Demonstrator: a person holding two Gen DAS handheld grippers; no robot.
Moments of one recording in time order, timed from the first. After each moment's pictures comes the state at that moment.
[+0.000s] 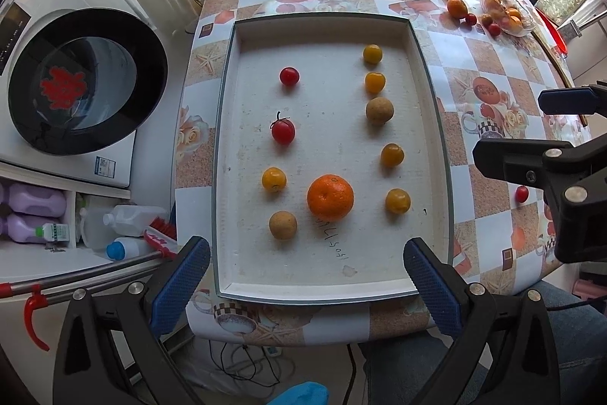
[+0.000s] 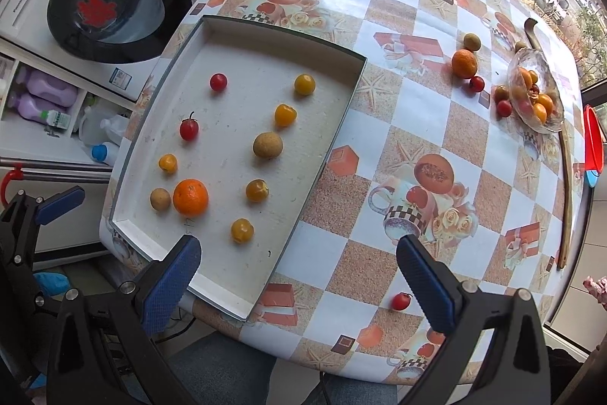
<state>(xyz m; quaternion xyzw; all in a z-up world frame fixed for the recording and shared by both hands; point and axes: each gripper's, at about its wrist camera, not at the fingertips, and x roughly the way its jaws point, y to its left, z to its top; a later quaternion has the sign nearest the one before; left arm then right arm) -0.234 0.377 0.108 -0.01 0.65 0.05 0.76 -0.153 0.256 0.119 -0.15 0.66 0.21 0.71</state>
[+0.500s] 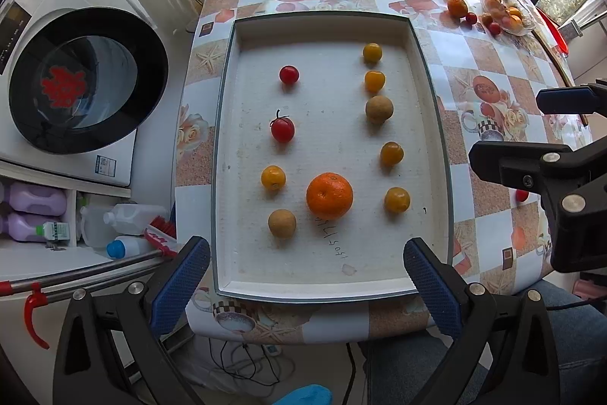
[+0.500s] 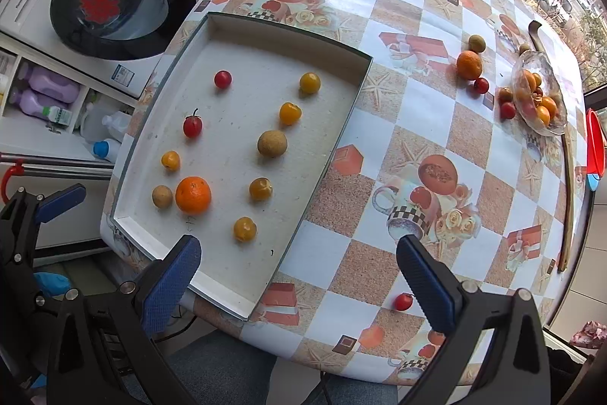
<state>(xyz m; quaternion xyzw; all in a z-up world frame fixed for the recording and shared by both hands) -0.234 0.377 0.108 -0.01 0.65 0.05 0.76 -0.156 0.258 0.117 -0.15 0.66 0.22 0.71</state>
